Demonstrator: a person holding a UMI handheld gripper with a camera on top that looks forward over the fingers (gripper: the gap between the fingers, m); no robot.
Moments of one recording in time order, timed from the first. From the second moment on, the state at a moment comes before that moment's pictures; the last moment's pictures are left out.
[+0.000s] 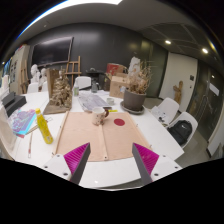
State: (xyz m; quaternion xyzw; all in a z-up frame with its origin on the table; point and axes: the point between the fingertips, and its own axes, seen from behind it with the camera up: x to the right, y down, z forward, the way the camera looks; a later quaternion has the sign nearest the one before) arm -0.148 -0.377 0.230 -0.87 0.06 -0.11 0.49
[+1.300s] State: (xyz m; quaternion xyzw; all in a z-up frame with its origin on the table) arm -0.500 -0.111 0.104 -0.83 -0.02 0.09 0.56
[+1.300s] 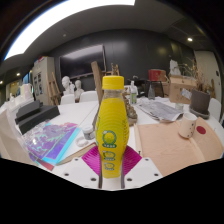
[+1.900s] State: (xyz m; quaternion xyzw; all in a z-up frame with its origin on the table) arm -0.323 0.045 0.219 -0.56 0.45 0.59 0.36
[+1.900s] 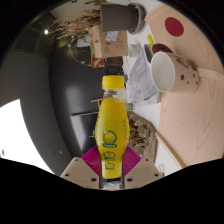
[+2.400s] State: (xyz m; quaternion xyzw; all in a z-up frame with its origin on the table) arm -0.309 0.055 0.194 -0.54 0.48 0.63 0.27
